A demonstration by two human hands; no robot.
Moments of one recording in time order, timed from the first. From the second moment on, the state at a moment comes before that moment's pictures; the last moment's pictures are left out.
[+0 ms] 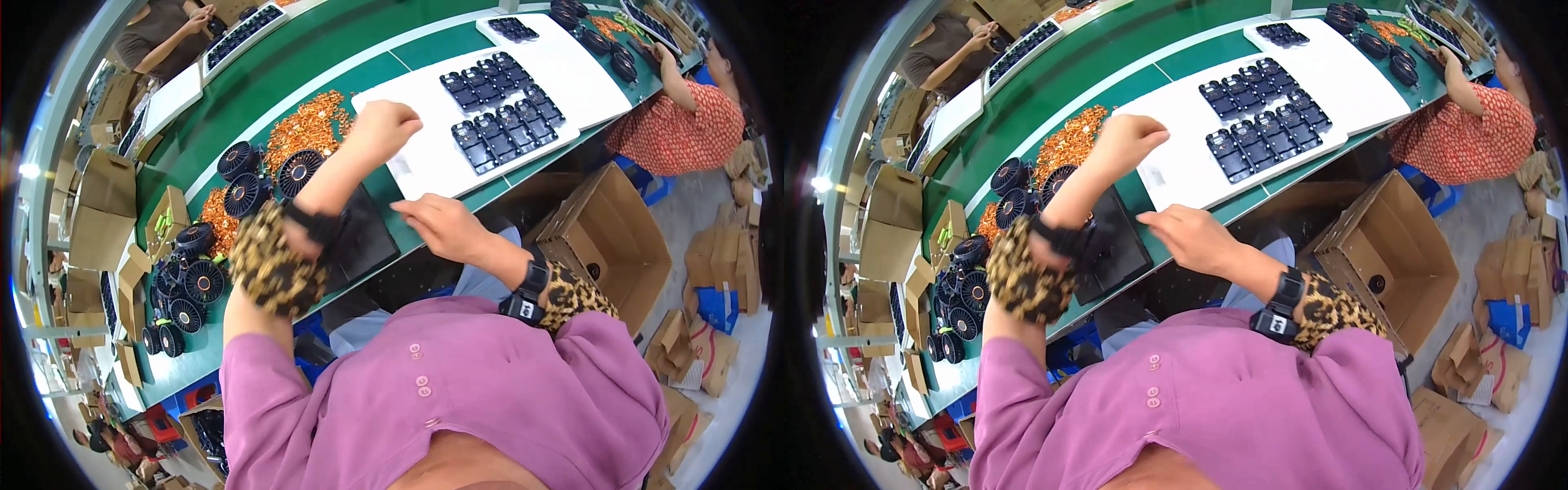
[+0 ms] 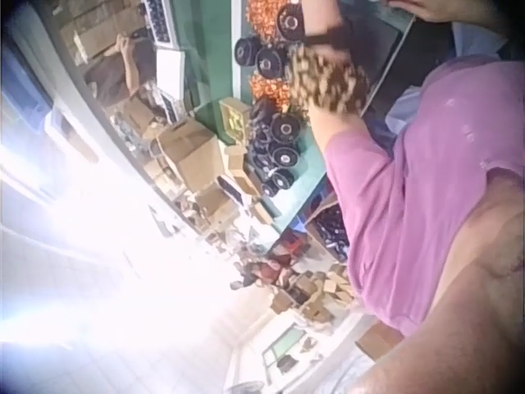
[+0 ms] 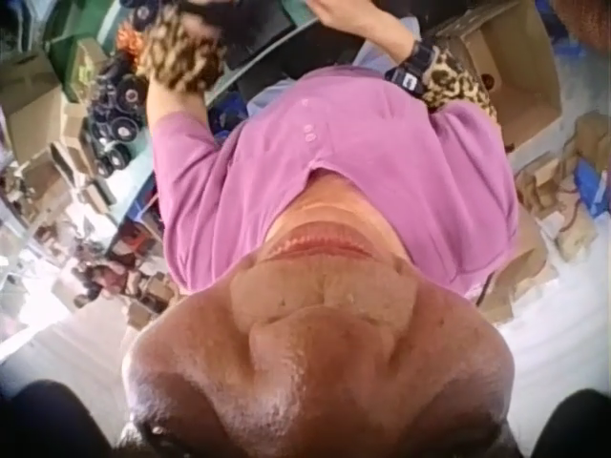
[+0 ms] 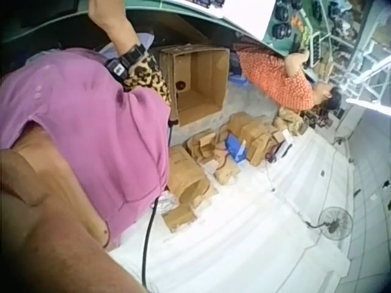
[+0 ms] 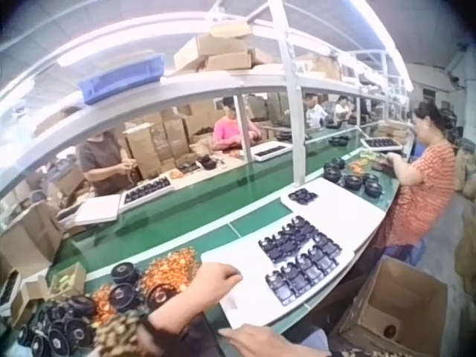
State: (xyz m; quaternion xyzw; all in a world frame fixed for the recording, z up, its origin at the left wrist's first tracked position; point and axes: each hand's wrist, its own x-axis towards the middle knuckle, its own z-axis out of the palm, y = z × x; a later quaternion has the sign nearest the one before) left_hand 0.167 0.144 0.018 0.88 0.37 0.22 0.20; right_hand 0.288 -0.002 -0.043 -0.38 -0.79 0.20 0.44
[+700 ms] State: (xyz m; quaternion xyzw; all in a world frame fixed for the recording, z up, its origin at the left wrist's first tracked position) left_hand 0.129 0.110 0.067 0.90 0.24 0.36 0.09; right_hand 0.331 0.020 0.000 -0.26 -0.38 0.75 0.48
